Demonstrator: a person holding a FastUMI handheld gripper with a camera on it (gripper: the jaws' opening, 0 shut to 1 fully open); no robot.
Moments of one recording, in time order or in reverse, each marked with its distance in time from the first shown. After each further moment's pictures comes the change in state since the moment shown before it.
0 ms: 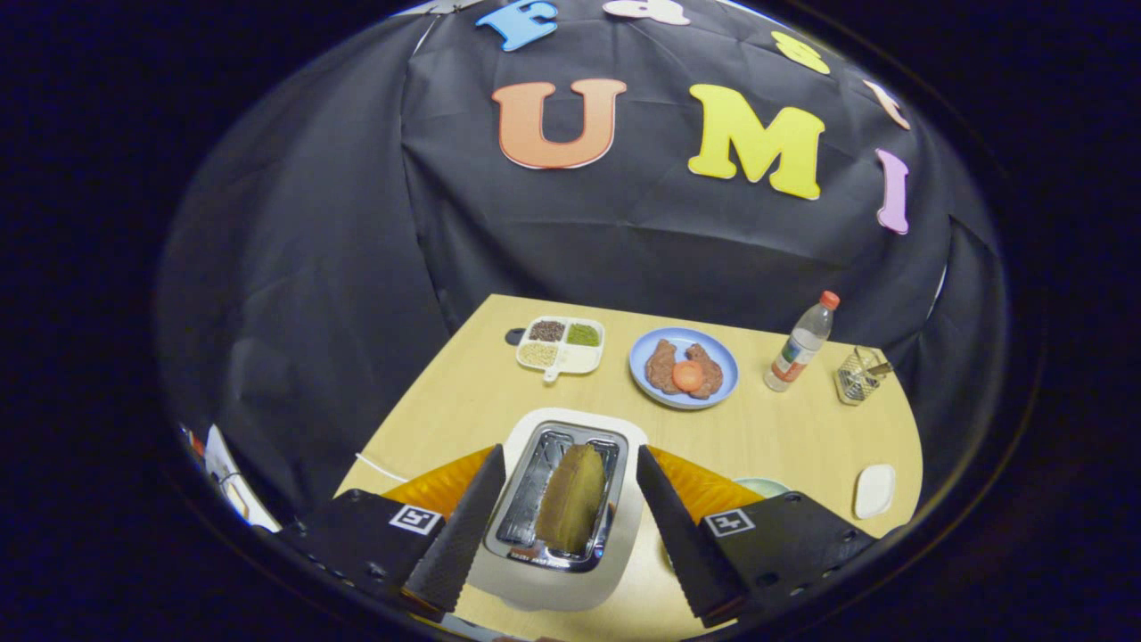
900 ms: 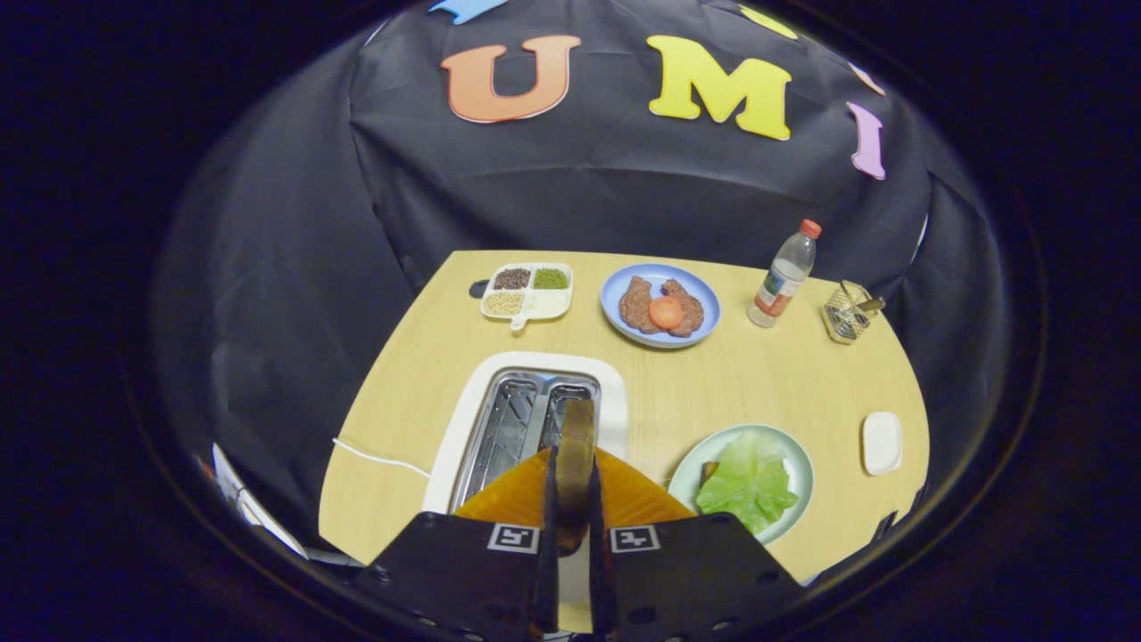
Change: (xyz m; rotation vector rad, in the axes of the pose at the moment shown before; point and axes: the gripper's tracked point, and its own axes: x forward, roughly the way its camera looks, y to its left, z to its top) arm 0.007 -0.009 -0.034 0.086 0.143 0.015
